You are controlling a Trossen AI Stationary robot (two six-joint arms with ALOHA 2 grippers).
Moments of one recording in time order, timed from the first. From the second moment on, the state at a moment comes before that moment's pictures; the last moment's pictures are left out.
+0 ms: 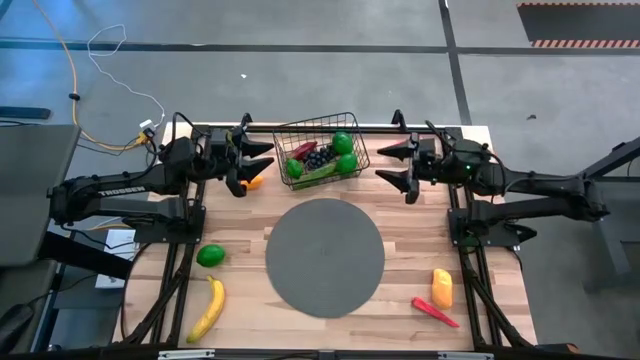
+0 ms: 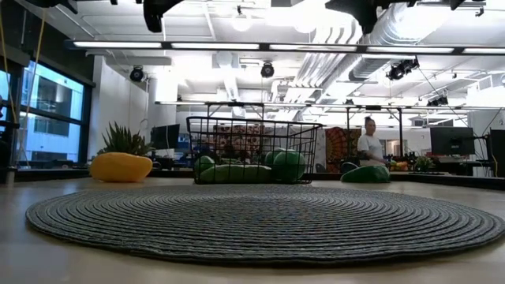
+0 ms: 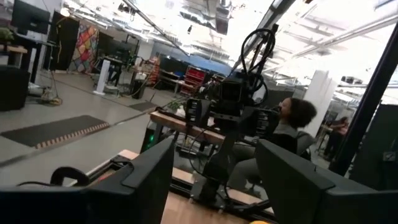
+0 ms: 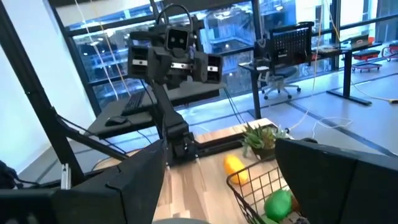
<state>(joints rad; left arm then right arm) 0.38 0.80 0.61 0.39 0.08 -0.33 -0.20 0.83 0.70 0.16 -0.06 0.18</state>
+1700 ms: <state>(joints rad) 0.38 0.80 0.61 0.39 0.07 -0.26 0.09 0.86 0.70 -0.56 -0.37 1.23</state>
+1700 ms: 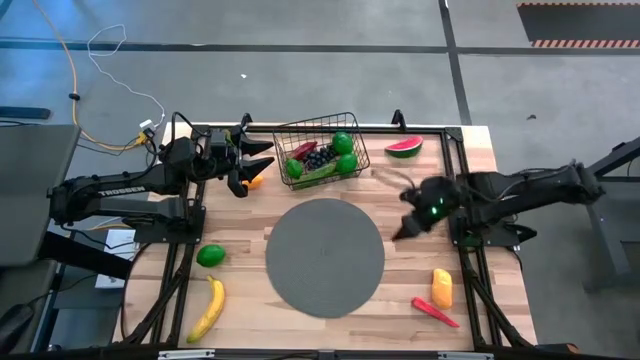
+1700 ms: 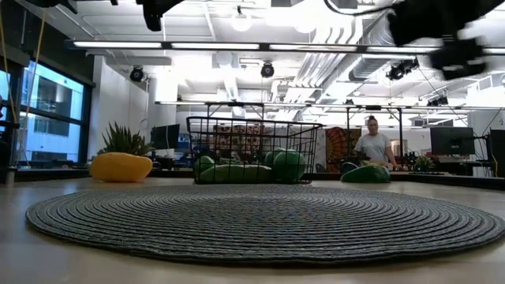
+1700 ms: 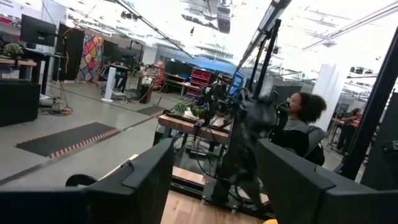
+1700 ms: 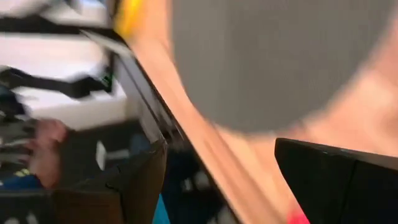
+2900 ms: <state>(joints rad) 0.40 0.80 0.61 0.39 0.05 -0.23 0.77 1.23 0.66 -0.83 -0.33 2.30</state>
